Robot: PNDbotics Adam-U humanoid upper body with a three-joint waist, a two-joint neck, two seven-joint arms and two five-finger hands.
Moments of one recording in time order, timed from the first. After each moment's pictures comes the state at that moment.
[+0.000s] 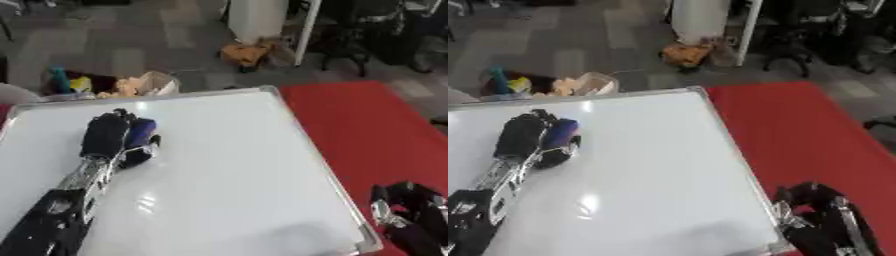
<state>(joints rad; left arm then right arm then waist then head) -1.01 0.24 -0.08 -0.74 -1.34 0.16 0.27 -0.08 -0.29 0.09 -1.98 -0.08 0.10 -0.25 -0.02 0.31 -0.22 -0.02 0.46</state>
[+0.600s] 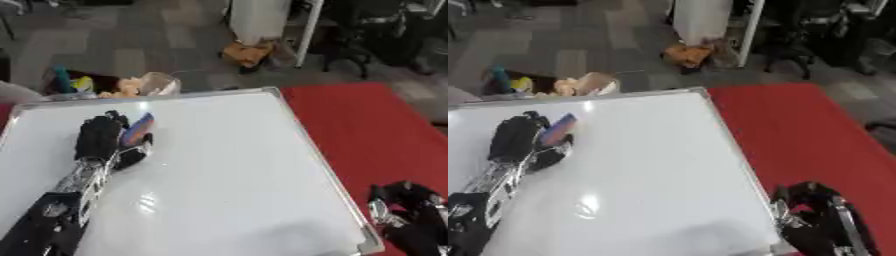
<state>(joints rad) -0.99 0.25 -0.06 -0.74 -1.35 0.21 0.26 -0.08 -0.29 0.09 -1.98 -0.08 0.10 -0.25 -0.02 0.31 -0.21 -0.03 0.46</state>
